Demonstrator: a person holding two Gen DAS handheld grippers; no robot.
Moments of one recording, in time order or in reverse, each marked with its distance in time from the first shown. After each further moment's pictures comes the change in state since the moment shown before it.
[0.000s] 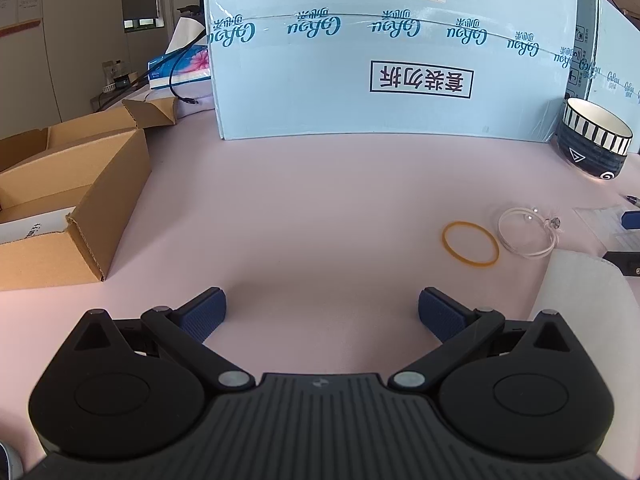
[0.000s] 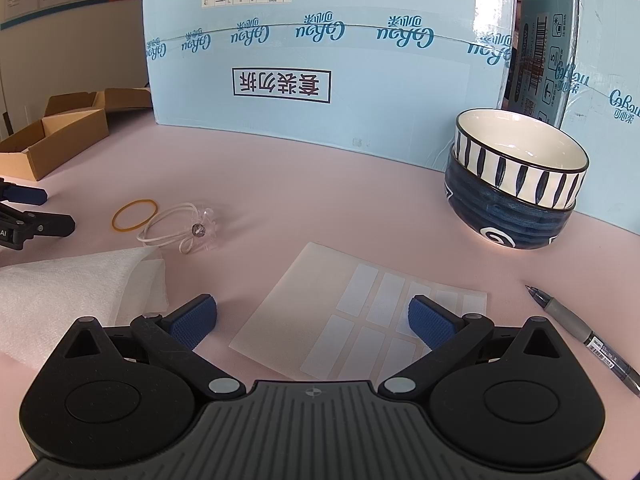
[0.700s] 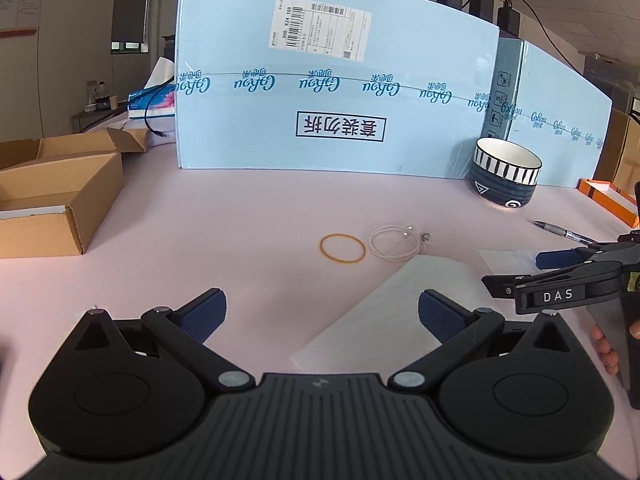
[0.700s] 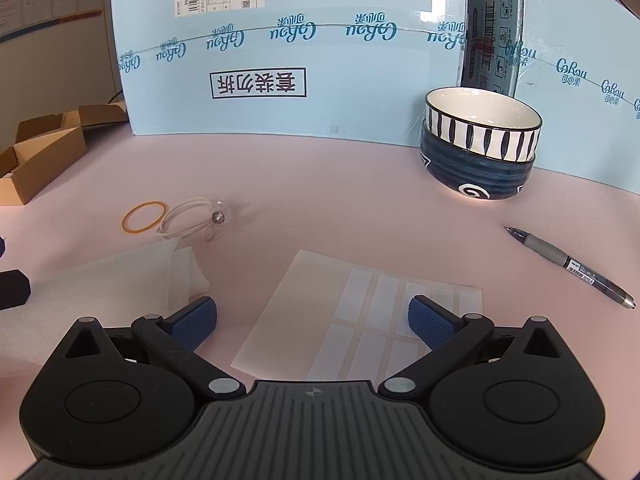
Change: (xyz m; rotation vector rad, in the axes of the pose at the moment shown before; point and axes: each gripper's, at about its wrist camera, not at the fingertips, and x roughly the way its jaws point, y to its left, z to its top) left arm -0.075 -0.059 -0.035 -0.037 -0.125 -0.131; right arm -0.025 0.026 -0.024 0.140 0.001 -0.110
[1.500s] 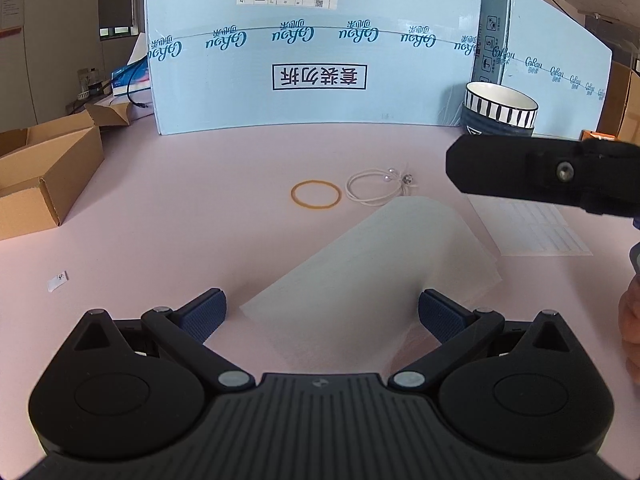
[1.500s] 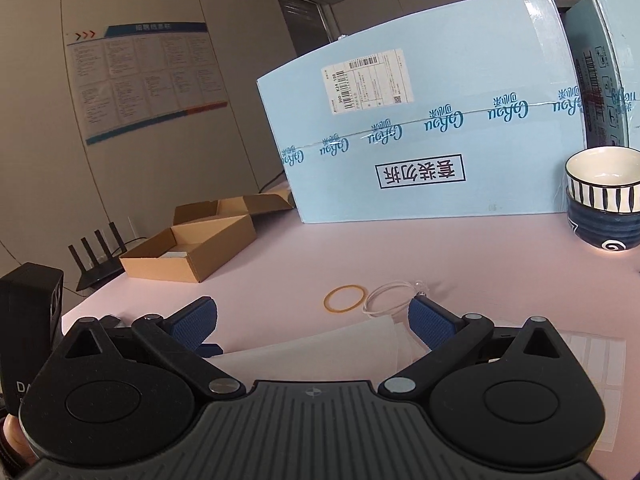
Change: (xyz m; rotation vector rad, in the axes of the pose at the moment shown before) left arm 0.021 -0.016 -0.016 0.045 0.109 0.038; right arm -0.042 0.042 0.001 0.046 -0.226 0.479
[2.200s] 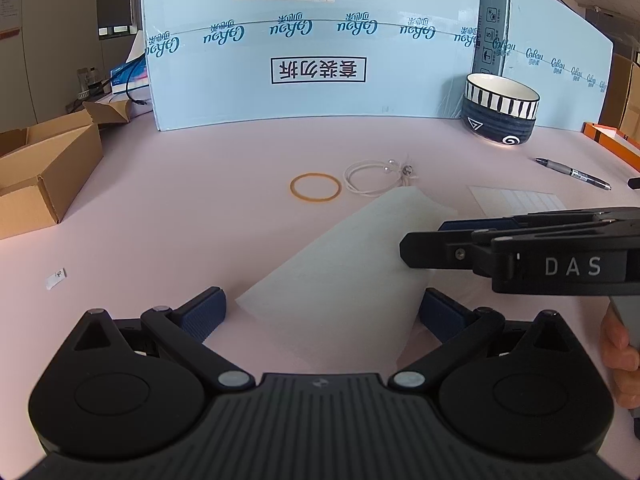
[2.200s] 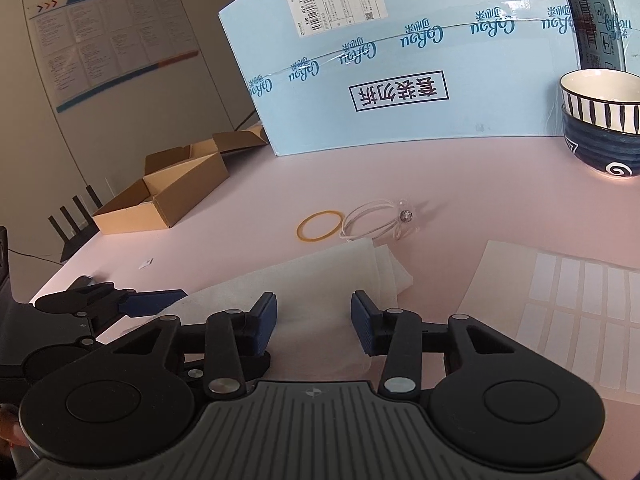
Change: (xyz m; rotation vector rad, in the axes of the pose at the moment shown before) left arm 0.001 -0.003 -0.001 0.019 0.007 0.013; right arm 0.027 -0.012 -0.018 0.033 0.188 -0.071
